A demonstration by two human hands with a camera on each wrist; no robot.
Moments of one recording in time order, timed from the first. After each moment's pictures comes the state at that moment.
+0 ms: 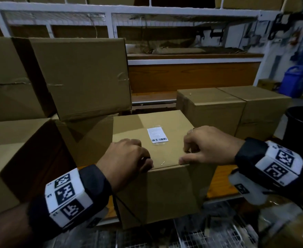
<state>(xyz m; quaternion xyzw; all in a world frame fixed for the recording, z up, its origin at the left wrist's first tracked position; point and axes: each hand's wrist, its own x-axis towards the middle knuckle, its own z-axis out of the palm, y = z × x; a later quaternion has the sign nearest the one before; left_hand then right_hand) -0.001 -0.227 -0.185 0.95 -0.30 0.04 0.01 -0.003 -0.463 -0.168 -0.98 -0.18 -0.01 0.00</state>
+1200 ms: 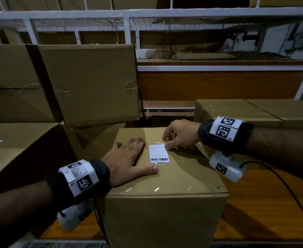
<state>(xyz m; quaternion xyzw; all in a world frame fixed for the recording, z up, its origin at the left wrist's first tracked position) 0.090 -0.240 -0.205 0.98 -0.20 -0.07 0.03 0.157 -0.446 -0.161 -0.97 -0.21 0.10 0.10</state>
